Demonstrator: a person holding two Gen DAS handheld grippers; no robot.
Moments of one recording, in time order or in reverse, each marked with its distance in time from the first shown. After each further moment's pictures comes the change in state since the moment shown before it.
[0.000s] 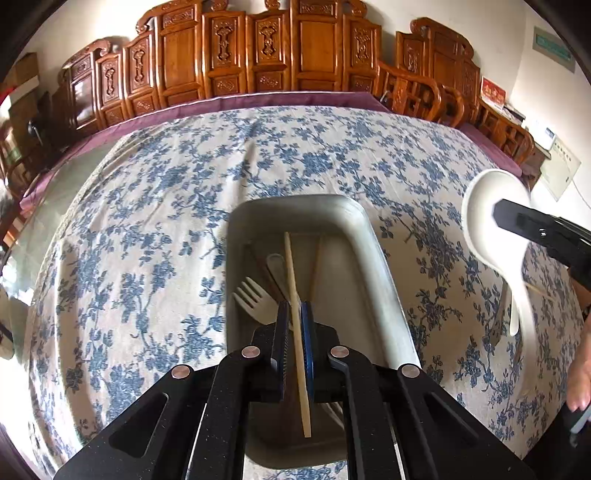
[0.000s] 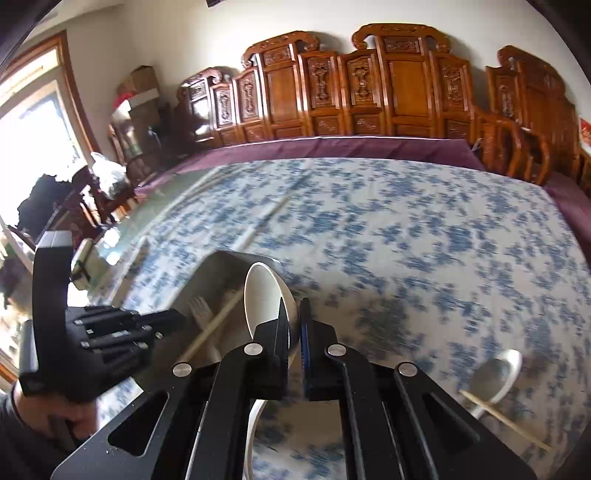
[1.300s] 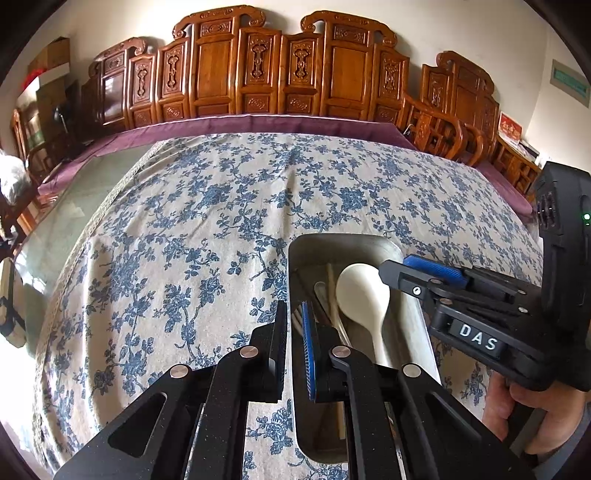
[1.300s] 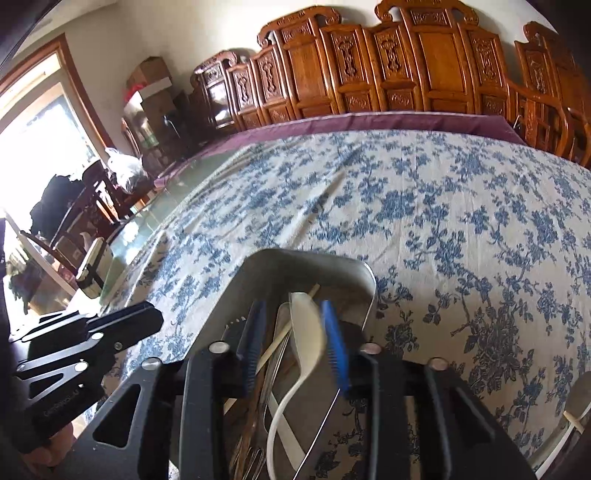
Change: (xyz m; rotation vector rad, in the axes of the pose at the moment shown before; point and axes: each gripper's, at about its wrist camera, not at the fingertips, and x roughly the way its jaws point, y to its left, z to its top) left arm -0.030 0.038 0.008 -0.092 -0.085 0.028; right arm 0.088 0.049 0.009 0.032 0.063 0.094
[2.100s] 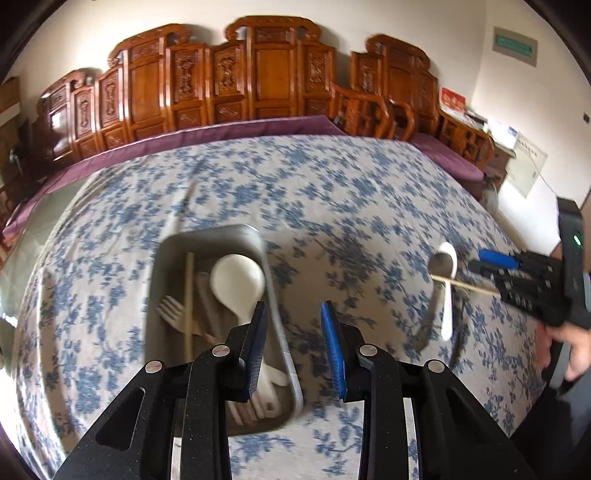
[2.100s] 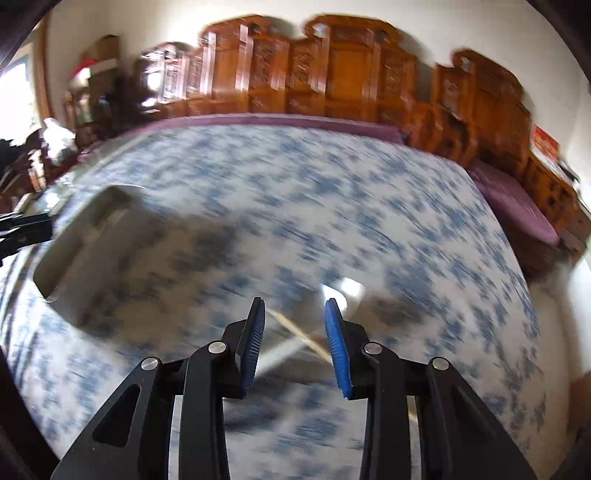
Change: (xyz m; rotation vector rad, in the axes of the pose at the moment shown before) left arm -0.013 -0.120 -0.027 0.178 -0.005 -0.133; right arm -0.153 -0.185 -0.084 -0.061 0.023 -0.396
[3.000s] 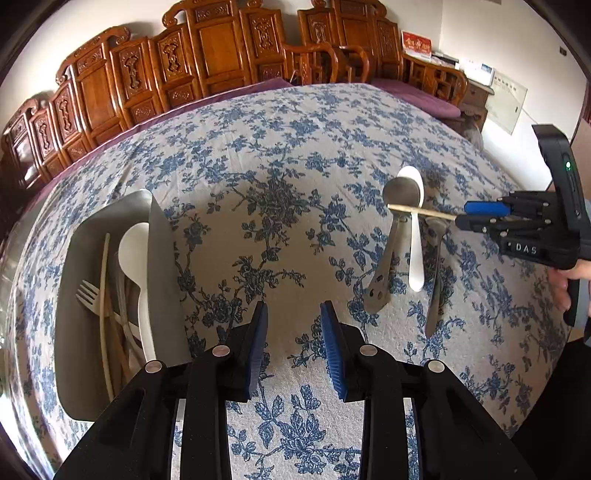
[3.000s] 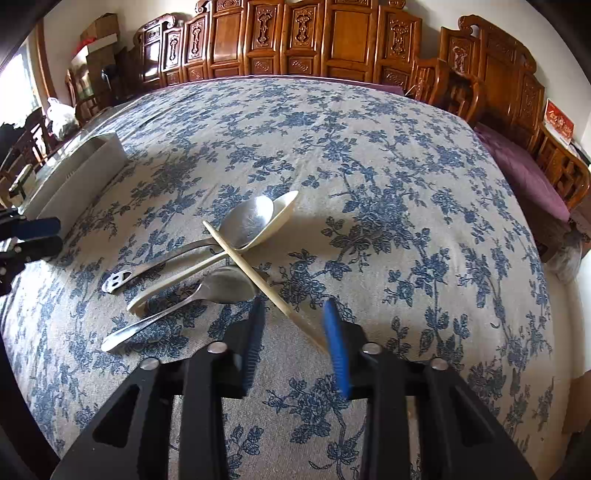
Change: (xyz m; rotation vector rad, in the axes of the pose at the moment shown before) left arm 0.051 -0.080 -0.034 0.159 0.123 -0.003; right arm 0.024 -0.047 -0.046 -0.048 0.118 0.070
